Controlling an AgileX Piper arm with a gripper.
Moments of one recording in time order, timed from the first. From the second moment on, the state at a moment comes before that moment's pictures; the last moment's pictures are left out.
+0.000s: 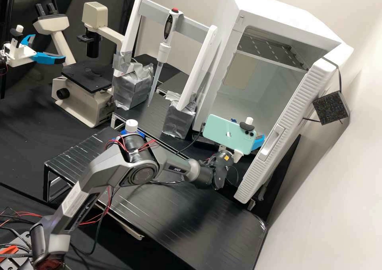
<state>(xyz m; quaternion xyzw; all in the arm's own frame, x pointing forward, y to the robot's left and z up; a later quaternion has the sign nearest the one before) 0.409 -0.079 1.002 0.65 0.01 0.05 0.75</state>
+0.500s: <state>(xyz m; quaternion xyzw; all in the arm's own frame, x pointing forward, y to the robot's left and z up) 0.297 -0.055 0.973 0.64 0.10 0.05 0.76</state>
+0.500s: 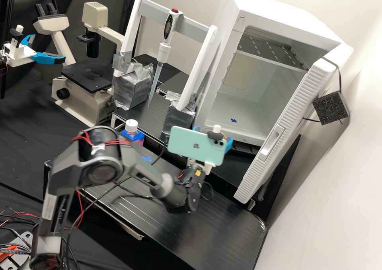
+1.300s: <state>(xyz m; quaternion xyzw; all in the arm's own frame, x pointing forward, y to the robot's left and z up) 0.193 0.091 0.904 0.57 0.21 0.16 0.78</state>
